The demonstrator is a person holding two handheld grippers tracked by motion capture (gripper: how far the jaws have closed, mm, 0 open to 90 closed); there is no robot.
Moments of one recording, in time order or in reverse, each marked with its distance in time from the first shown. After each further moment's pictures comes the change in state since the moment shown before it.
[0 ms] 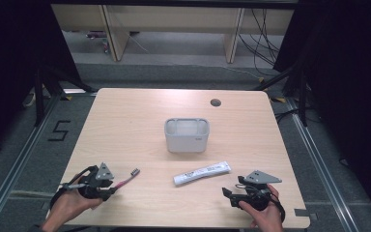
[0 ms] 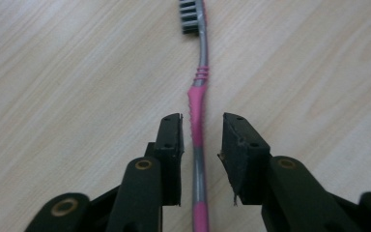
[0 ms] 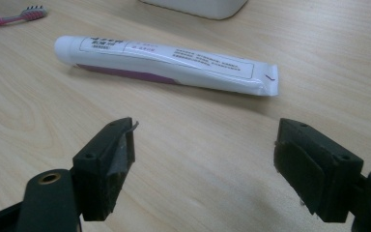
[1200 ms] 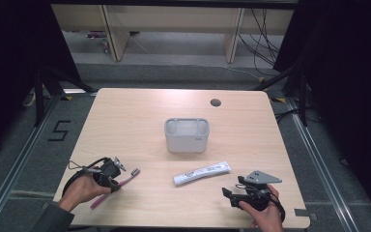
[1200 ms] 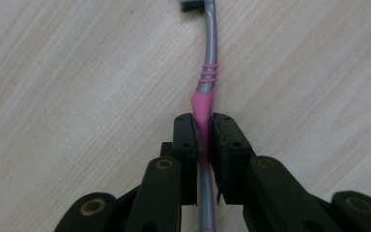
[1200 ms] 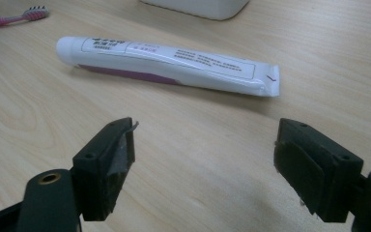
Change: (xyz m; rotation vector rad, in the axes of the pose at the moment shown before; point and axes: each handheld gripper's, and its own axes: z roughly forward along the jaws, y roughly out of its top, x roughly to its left) left arm 0.013 0.033 0.030 0.236 -0.077 0.032; right arm 0.002 0.000 -0.001 0.003 -0.003 0.019
